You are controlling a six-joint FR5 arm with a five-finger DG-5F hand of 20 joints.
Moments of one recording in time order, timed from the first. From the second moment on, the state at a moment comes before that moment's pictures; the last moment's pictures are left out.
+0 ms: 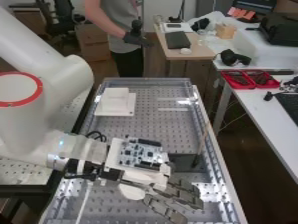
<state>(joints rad) 1.16 -2.22 -1.47 -2.90 -1.89 -0.87</state>
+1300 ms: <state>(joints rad) 1.14 -2.25 -1.46 -2.90 -1.92 -0.89</state>
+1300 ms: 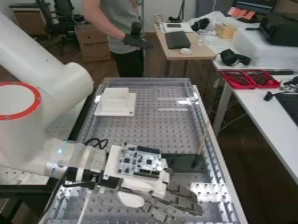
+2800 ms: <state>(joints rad) 1.13 -2.24 -1.52 -2.81 -1.93 -0.86</state>
